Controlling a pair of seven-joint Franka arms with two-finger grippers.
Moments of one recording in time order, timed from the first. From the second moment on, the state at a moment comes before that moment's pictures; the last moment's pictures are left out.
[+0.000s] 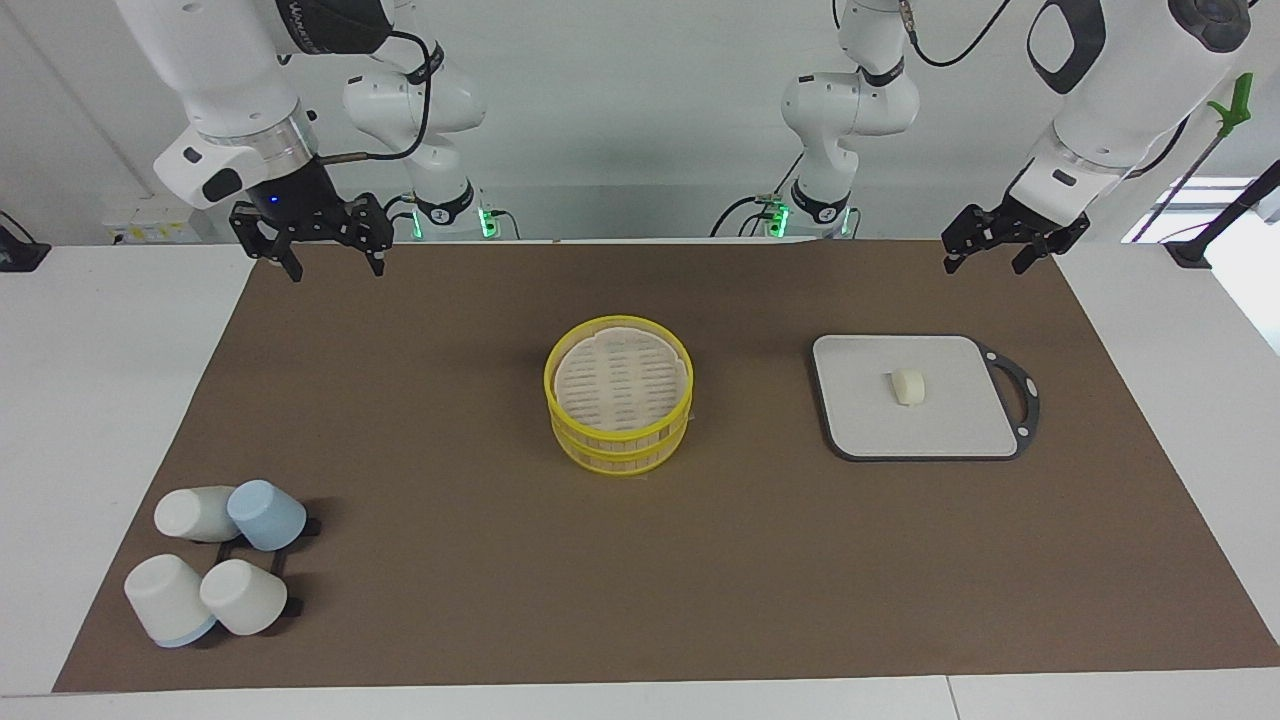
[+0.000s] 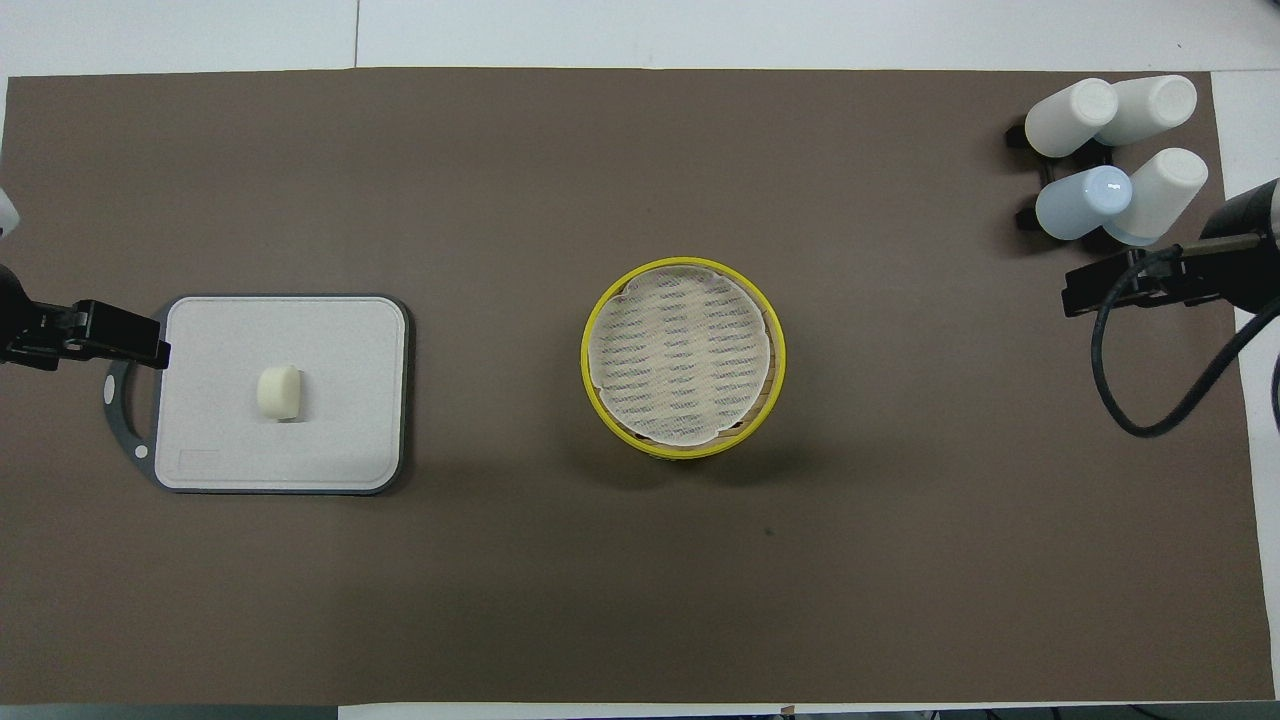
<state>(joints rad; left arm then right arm) -0.14 -0.05 0.11 -1.67 -0.02 1.53 0.05 0.06 0.00 0.01 -1.56 0.00 1.55 0.01</state>
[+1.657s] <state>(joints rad) -0.14 -0.12 0.11 -1.89 -0.02 1.72 0.10 0.58 0.49 0.01 -1.18 -0.04 1.65 0.65</state>
